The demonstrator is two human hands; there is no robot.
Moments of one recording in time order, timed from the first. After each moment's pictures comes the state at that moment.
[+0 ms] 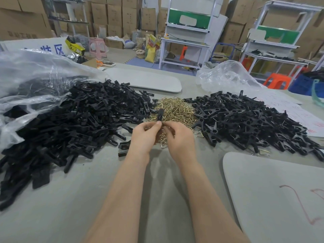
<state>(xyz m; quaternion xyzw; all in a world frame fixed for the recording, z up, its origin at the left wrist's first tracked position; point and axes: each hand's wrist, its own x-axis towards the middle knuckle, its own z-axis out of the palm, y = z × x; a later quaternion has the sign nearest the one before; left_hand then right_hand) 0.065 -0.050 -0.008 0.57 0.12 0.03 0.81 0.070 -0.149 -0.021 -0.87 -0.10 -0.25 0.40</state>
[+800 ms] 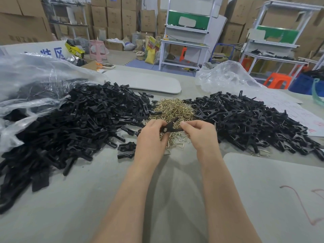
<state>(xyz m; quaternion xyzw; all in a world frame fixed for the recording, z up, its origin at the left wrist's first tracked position) 0.057 -0.059 -0.014 0.87 -0.08 0.27 0.41 0.067 -0.186 0.012 -0.76 0.07 -0.15 0.63</state>
